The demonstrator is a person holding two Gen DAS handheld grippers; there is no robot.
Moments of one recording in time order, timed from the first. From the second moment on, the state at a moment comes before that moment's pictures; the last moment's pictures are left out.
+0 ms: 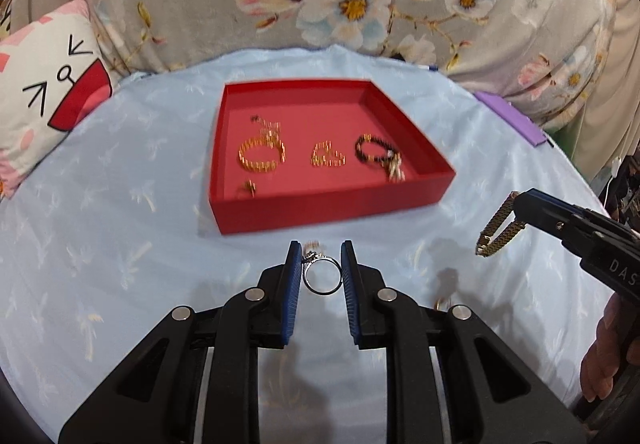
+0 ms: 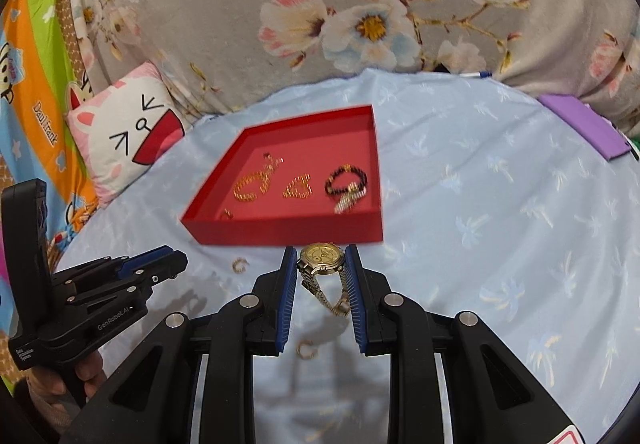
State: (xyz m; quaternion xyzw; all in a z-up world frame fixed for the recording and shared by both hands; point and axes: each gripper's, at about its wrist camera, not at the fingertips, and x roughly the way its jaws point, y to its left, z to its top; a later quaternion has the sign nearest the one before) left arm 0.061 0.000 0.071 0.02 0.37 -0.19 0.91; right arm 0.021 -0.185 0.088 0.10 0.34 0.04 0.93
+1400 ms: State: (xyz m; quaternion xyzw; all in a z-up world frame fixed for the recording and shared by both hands) left arm 0.280 -0.016 0.062 0.01 0.37 -0.13 0.92; right arm 0.255 -0.161 0.059 0.06 0.36 0.06 0.93
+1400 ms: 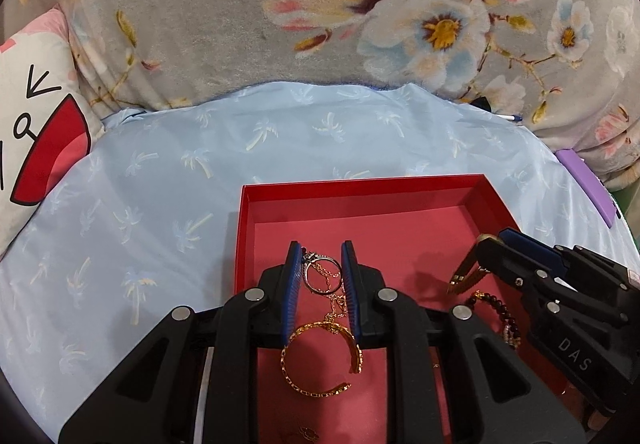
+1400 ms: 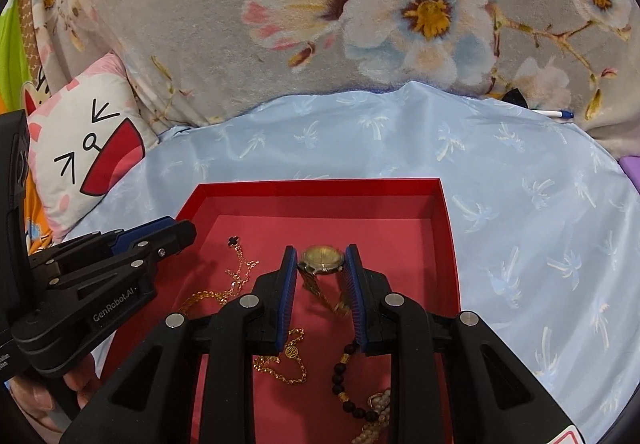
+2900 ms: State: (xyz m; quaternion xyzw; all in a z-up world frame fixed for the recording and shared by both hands) left arm 0.091 0.008 0.048 0.02 0.38 -0.15 0.91; right arm 0.007 -0.146 0.015 0.05 0.41 0.05 0.91
